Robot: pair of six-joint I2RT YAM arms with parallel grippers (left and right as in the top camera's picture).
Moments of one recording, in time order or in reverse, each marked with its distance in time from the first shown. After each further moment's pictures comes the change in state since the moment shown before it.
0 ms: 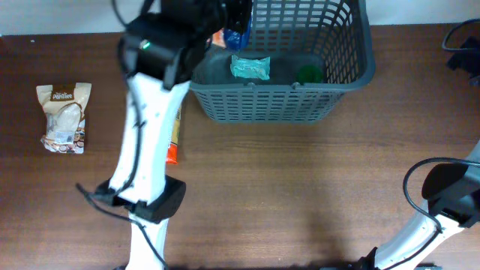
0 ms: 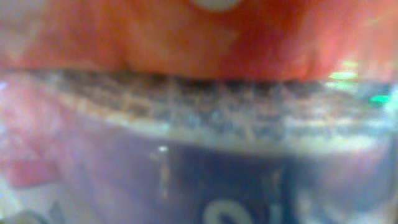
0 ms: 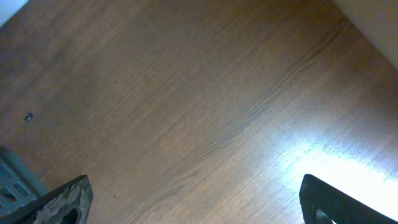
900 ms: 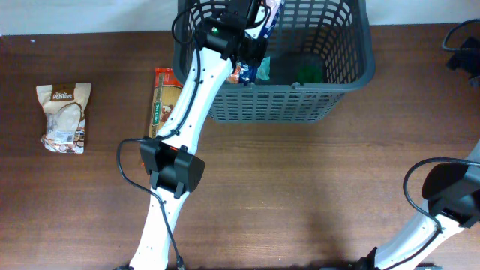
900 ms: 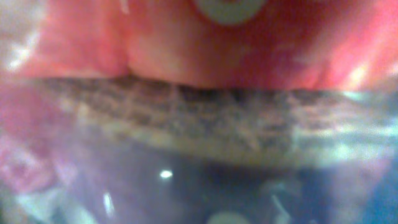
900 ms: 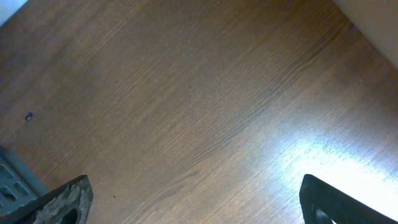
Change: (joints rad) left arm 0.002 0.304 -0.182 -0.029 0.006 -0.004; right arm 0.000 0.000 0.000 -0.001 0.000 -0.001
